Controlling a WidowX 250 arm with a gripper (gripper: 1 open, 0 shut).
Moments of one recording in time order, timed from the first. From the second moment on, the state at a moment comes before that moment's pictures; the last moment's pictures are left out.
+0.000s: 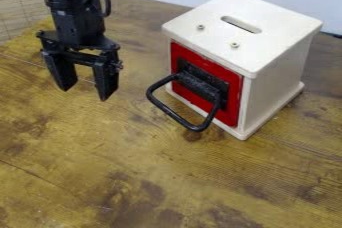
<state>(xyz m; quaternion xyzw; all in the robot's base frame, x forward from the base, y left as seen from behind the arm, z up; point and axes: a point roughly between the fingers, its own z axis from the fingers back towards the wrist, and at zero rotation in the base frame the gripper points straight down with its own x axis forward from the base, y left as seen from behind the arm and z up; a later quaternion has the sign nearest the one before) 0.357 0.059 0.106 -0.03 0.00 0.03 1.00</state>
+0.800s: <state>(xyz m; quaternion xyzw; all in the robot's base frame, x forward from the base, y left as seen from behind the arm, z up) 0.361 0.056 0.096 -0.04 0.00 0.04 1.00</state>
